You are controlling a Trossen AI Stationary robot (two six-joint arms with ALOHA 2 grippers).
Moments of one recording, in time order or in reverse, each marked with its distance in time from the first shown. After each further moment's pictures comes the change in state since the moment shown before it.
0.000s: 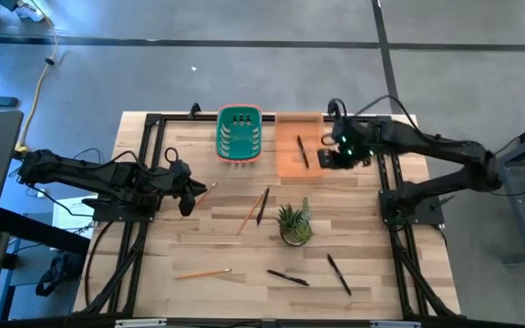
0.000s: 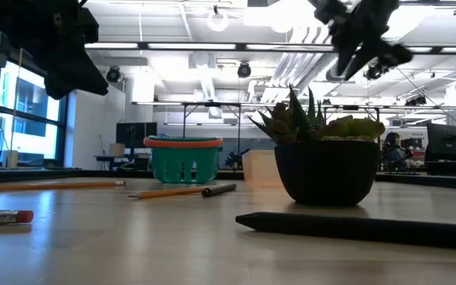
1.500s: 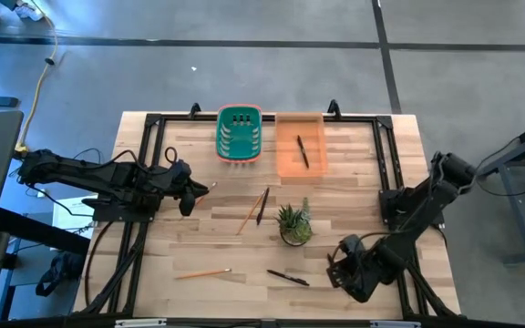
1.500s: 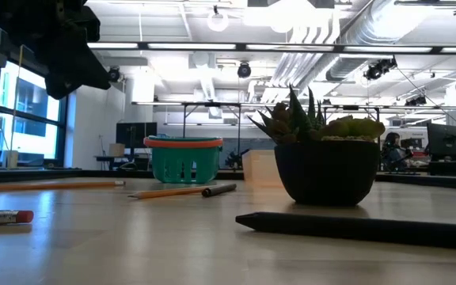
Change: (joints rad) left arm 0.000 0.000 0.000 0.045 0.040 -0.065; right arm 1.128 0.407 -0.027 0.159 0.204 0.951
